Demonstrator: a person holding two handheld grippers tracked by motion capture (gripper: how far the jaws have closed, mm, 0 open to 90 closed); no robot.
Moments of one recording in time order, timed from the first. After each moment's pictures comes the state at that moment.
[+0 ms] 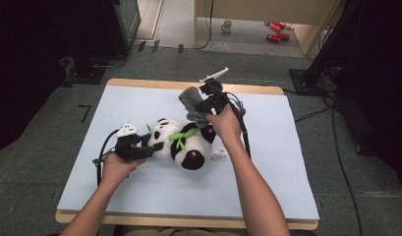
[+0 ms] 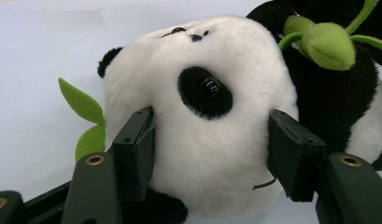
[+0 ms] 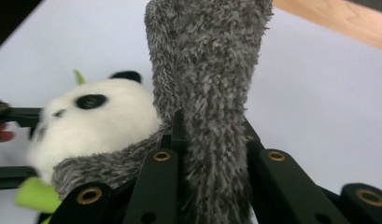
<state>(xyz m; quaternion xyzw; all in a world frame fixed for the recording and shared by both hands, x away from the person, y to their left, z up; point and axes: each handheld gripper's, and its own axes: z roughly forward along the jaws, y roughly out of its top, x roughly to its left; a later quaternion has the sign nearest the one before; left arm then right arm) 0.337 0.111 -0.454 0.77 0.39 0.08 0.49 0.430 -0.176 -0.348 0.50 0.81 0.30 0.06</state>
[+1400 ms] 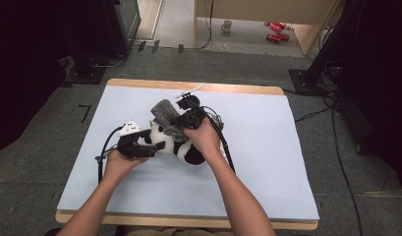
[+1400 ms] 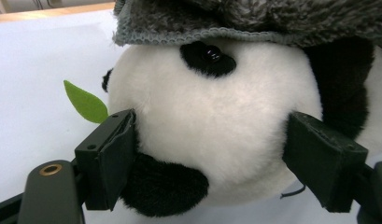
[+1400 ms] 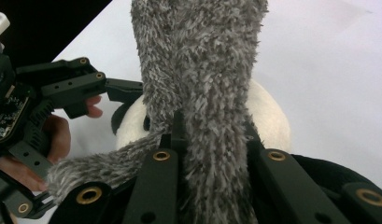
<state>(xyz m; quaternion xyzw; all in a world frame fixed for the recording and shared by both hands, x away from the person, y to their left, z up) 0.350 0.107 -0.463 0.78 0.36 0.11 0.50 0.406 -0.118 -0.379 0.45 0.82 0.35 0.00</state>
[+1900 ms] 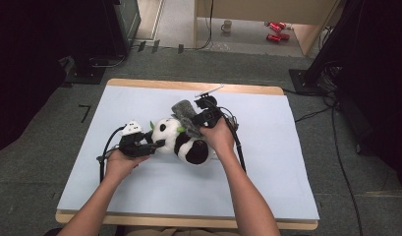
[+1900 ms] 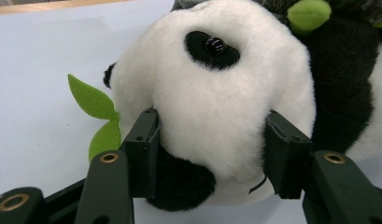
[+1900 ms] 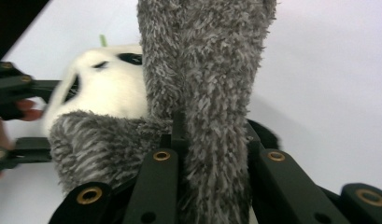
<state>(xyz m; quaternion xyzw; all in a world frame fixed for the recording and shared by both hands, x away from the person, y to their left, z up) 0.347 0.103 -0.459 0.78 0.37 0.10 0.48 0.418 -0.165 -0.395 0.50 0.80 0.33 0.01</state>
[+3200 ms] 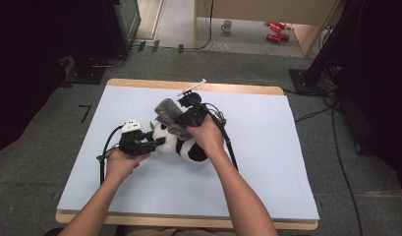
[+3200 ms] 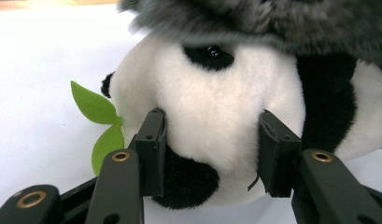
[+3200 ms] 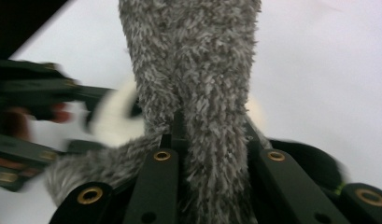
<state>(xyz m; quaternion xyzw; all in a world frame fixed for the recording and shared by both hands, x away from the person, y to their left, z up) 0.346 0.101 -0.450 0.77 0.40 0.09 0.49 0.409 -0.123 -0.370 0.45 0.84 0.32 0.02</state>
